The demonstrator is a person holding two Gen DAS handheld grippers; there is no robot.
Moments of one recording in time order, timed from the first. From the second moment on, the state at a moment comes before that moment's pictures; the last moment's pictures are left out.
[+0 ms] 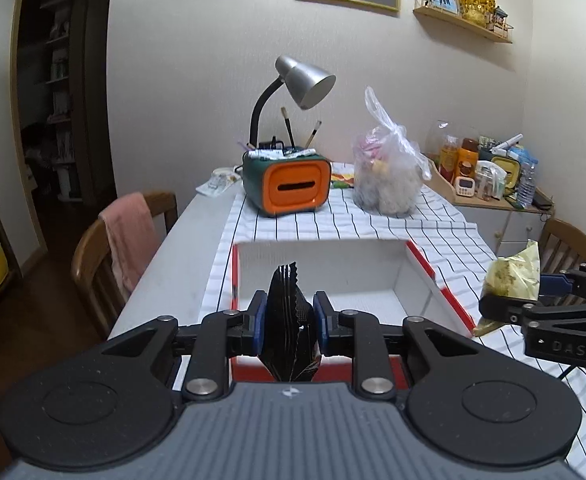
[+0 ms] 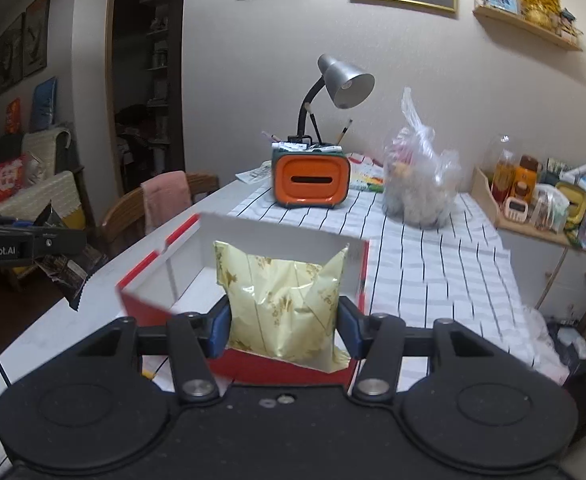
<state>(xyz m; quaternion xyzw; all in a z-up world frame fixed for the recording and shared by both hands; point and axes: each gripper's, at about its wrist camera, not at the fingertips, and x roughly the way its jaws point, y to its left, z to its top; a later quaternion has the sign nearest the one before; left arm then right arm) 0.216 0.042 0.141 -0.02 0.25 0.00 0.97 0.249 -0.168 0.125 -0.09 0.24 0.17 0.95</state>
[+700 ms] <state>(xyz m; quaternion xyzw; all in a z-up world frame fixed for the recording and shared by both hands) 0.346 0.022 0.064 0.04 0.35 0.01 0.94 0.394 -0.117 0.050 -0.12 0.37 0.17 0.91</state>
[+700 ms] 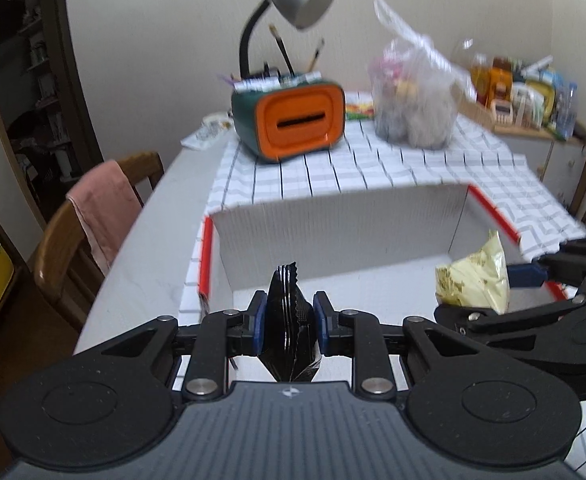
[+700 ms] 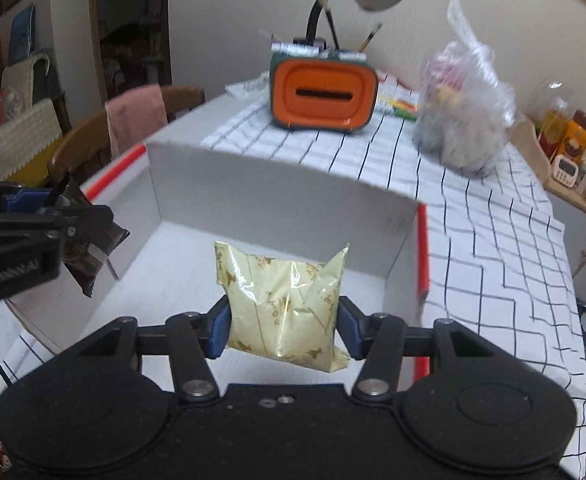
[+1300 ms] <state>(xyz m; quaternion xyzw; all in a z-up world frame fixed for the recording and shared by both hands) 0.350 0.021 0.043 0.04 0.39 0.00 0.92 0.395 -0.118 0.036 -0.12 0.38 0.18 0.90</state>
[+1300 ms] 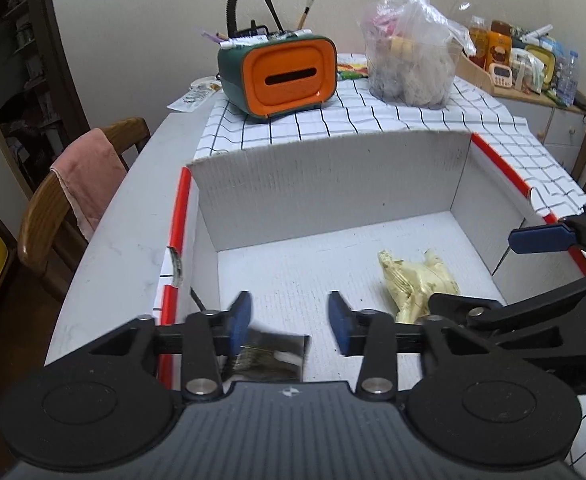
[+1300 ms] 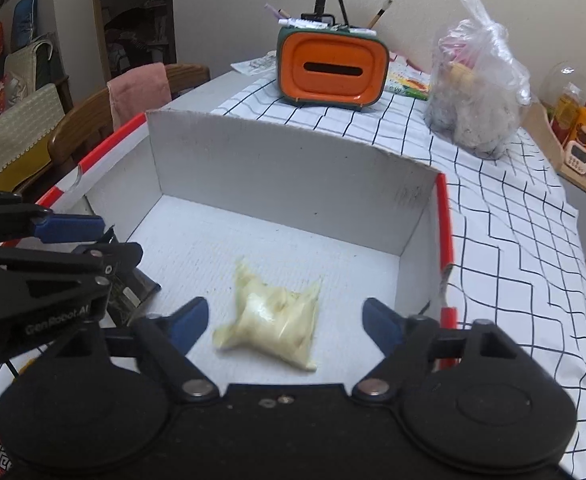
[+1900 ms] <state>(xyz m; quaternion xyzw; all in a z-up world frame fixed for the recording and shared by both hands) 0.273 0.023 0.102 0.02 0.32 -0.03 0.95 0.319 -0.149 0.100 -0.09 0.31 0.20 0.92</state>
